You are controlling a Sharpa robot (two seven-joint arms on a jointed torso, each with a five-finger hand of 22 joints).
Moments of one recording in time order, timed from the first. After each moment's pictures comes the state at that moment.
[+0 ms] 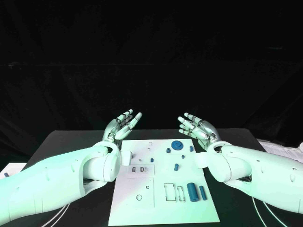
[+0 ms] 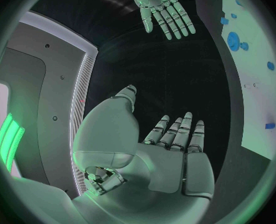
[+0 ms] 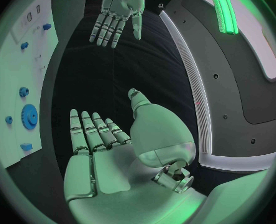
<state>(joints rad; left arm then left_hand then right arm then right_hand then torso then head) 1.08 -0.70 -0.02 1.47 -0.02 -0.61 0.50 1.17 -0.08 0.12 0.29 0.19 0.29 0.14 0.03 0.03 0.24 0.24 0.03 0.03 0.36 0.23 0.04 0.04 0.12 0.14 0.29 0.02 0.03 1.06 -0.76 -0.01 1.48 -0.10 -0.51 0.41 1.15 0.14 -0.02 0.05 0.34 0.26 0.14 0.03 0.03 0.37 0.25 0.03 0.04 0.40 0.23 0.04 0.04 0.08 0.39 0.28 0.06 0.05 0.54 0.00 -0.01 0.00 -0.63</state>
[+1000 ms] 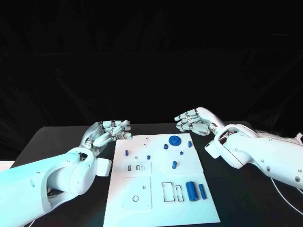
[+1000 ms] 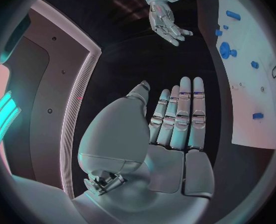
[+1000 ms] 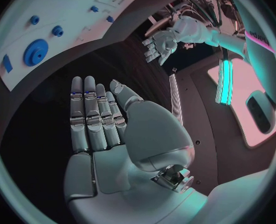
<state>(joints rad) 1.11 -0.91 -0.02 1.66 -0.06 -0.45 0.49 1.37 -0.02 0.10 0.22 0.18 0.96 0.22 0.13 0.07 1.05 0.16 0.14 0.07 1.14 0.11 0.22 0.17 0.17 0.94 0.22 0.37 0.18 1.17 -0.84 0.00 1.43 -0.94 -0.44 0.27 1.34 0.09 0.17 -0.23 0.26 0.98 0.20 0.08 0.07 1.12 0.14 0.08 0.06 1.22 0.08 0.15 0.09 0.17 0.98 0.19 0.36 0.16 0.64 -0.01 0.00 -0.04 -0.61</state>
